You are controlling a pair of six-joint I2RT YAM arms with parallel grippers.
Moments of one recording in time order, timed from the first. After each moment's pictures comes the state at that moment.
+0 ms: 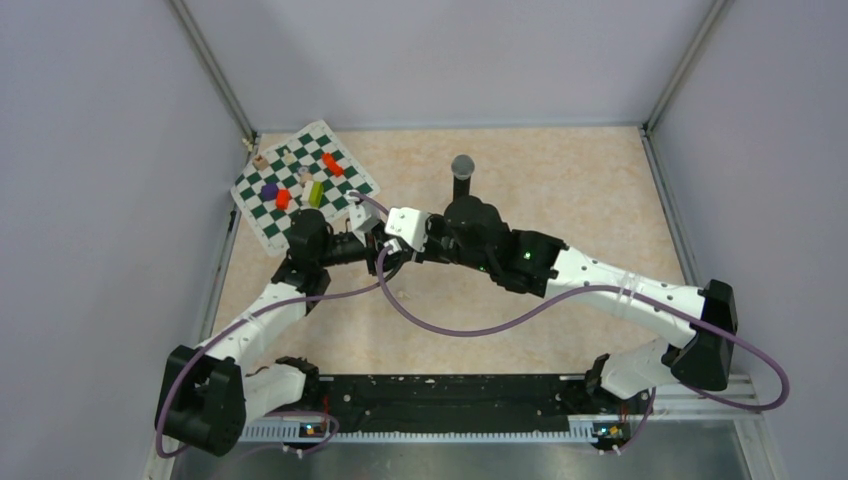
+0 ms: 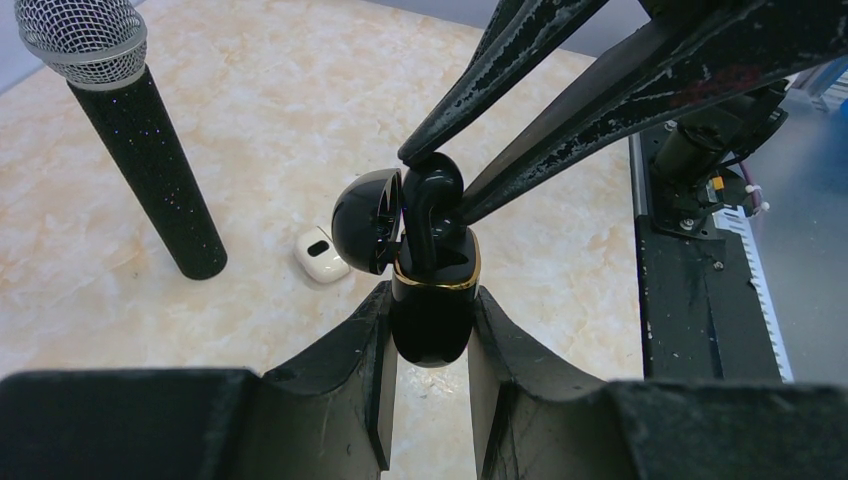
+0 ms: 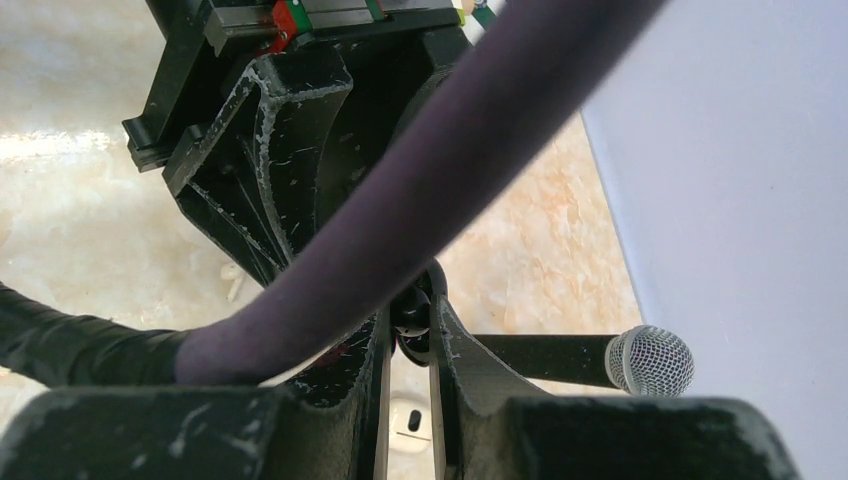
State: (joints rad) left arm -0.32 1.10 0.57 0.47 1.04 -0.05; right arm 1.10 1.39 1.29 -0.30 0.11 -0.56
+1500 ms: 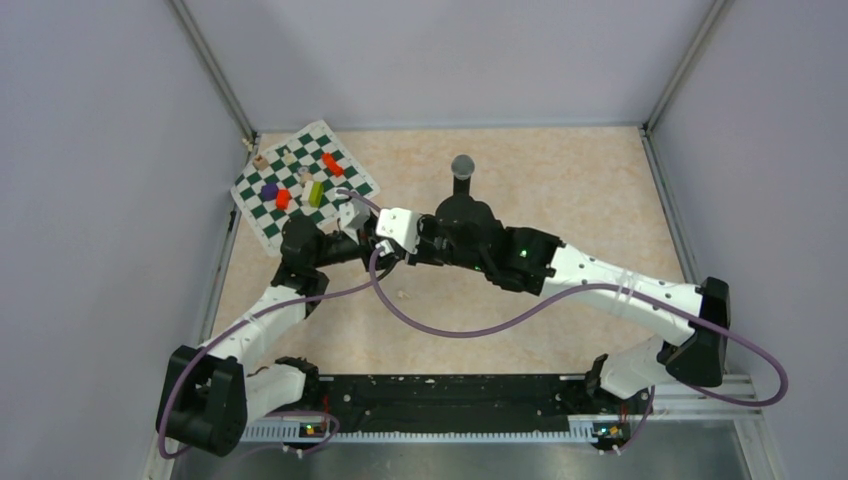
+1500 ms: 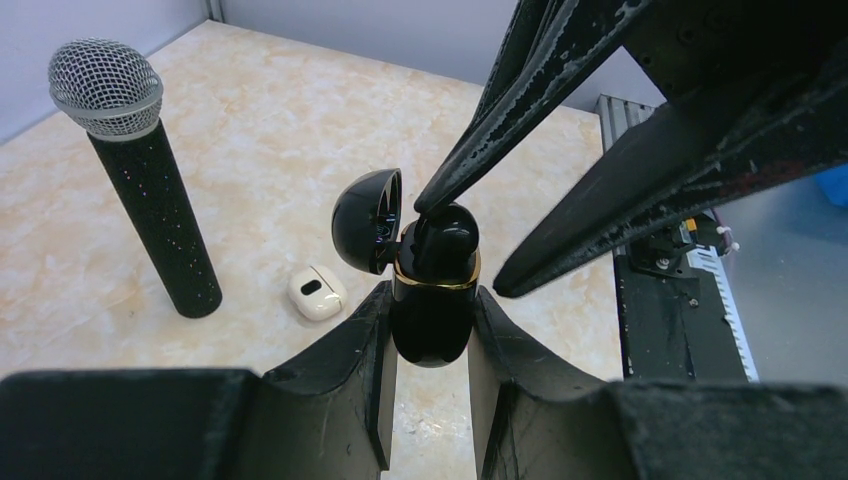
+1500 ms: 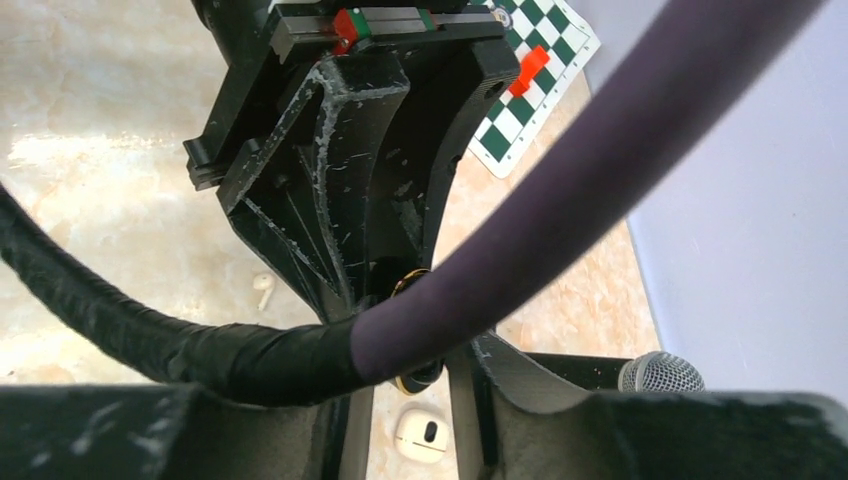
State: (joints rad) left arm -0.29 1.10 0.53 0.70 1.07 -0.24; right arm 1.13 1.42 1.38 -0.37 0.09 -0.55
